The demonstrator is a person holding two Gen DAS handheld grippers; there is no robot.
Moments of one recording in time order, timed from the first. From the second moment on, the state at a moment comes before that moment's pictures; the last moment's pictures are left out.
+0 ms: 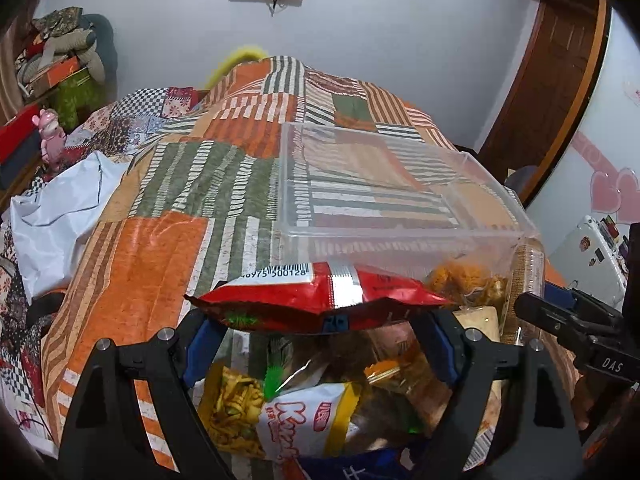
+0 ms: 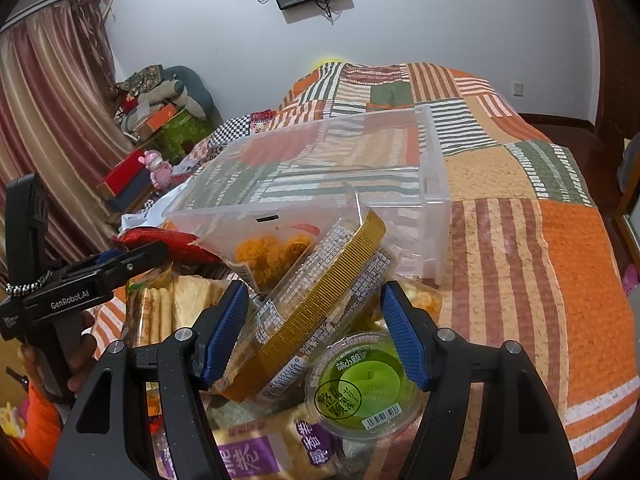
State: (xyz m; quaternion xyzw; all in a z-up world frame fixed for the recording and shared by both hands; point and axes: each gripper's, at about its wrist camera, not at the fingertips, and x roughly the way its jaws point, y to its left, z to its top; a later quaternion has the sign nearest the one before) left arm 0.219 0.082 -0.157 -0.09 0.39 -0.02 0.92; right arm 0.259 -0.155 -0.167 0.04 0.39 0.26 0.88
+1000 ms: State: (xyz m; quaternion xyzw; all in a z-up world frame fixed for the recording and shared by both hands) left arm 0.180 0.077 -0.125 -0.08 0.32 0.00 0.95; right arm 0.241 -0.163 -0.142 0.08 0.34 0.26 0.90
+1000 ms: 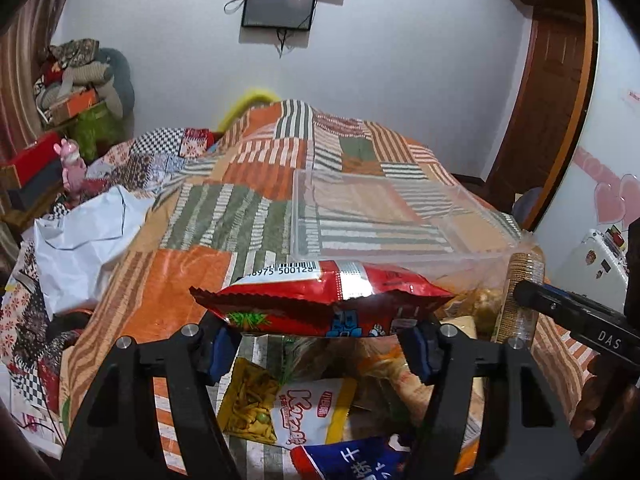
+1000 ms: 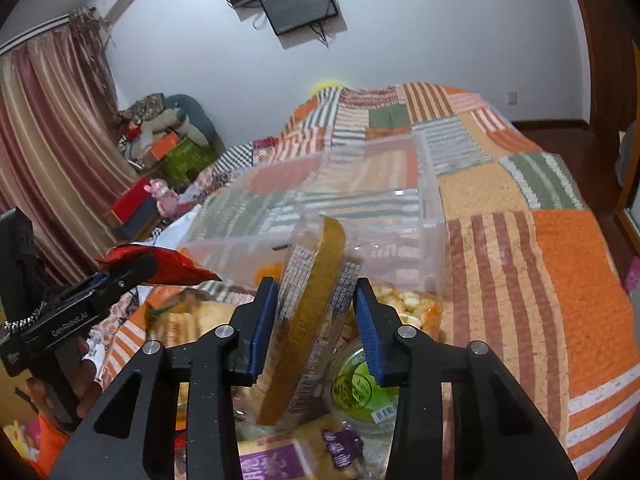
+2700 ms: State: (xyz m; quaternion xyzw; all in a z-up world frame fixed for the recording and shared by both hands) left arm 0.284 0.048 -0.094 -0.03 0.32 0.01 0.95; right arm 0.309 -0.158 -0.101 0.00 0.26 0.23 0.94
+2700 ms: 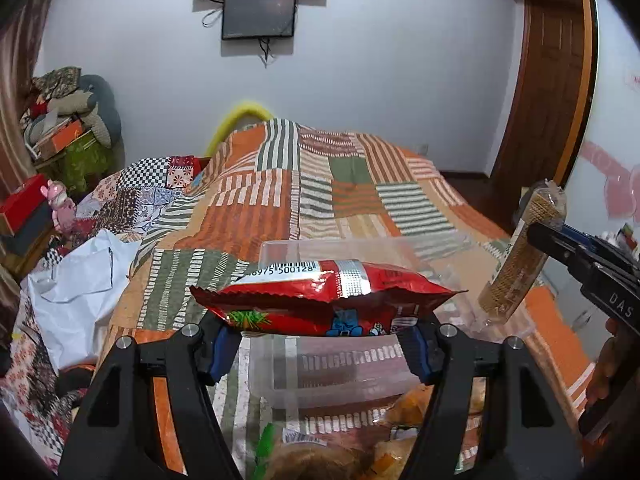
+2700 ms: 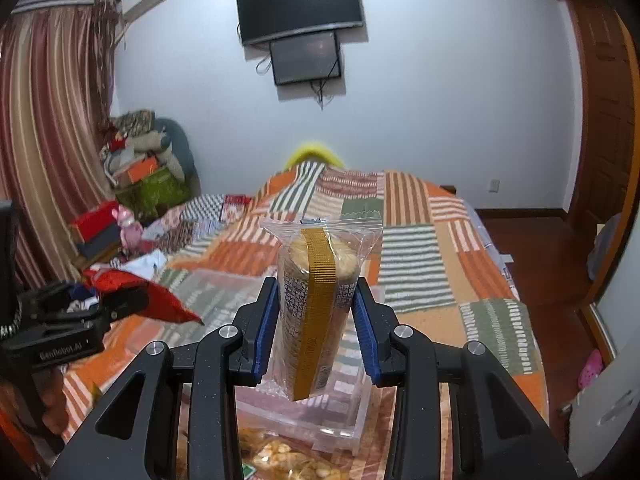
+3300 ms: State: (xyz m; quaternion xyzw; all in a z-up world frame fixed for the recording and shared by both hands) left arm 0.314 0.033 -0.126 0.00 0.39 -0.02 0.92; right arm 0.338 -0.129 -0.131 -0.05 0.34 0.25 0.91
